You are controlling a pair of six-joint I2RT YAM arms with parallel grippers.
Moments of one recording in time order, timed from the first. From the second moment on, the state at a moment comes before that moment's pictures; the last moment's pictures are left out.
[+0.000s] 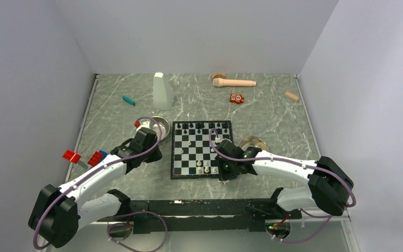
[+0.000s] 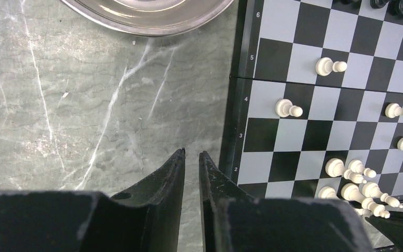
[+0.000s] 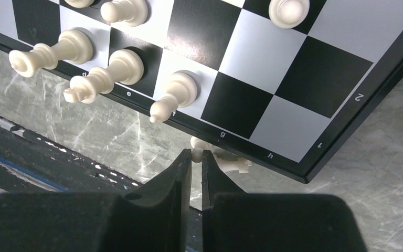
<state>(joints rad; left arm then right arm) -0.54 1.04 0.56 -0.40 -0.15 -0.71 0.93 1.29 0.65 -0.49 -0.02 0.64</state>
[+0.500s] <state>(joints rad) -0.54 1.04 0.56 -0.40 -0.15 -0.71 0.91 1.25 0.74 -0.58 0.05 0.64</state>
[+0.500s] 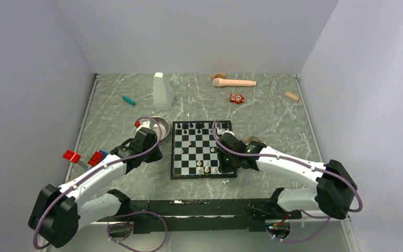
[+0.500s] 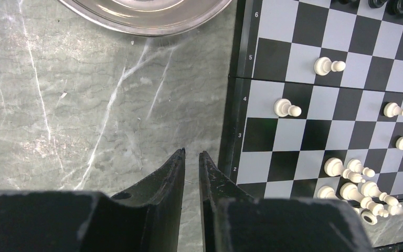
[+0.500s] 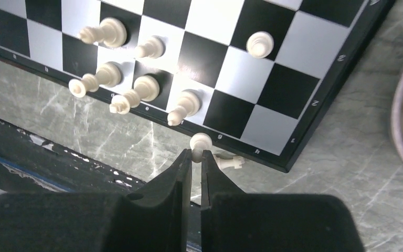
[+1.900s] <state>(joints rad) -0.54 1.04 0.56 -0.40 -0.15 -0.71 0.63 1.39 0.84 -0.63 -0.04 0.48</state>
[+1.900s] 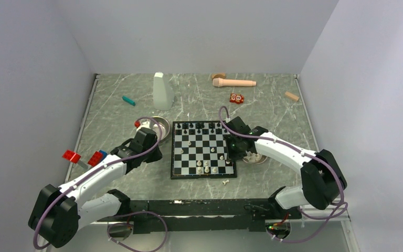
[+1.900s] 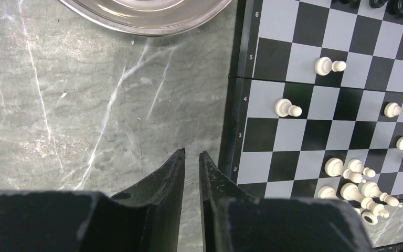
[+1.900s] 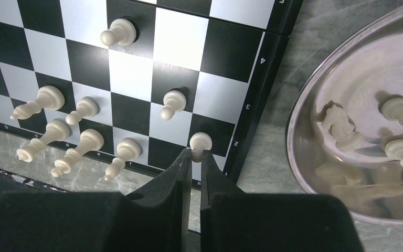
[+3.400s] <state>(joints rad) -0.54 1.05 0.56 -0.38 -0.15 -0.71 0.62 1.42 0.93 -0.63 -0.03 0.47</state>
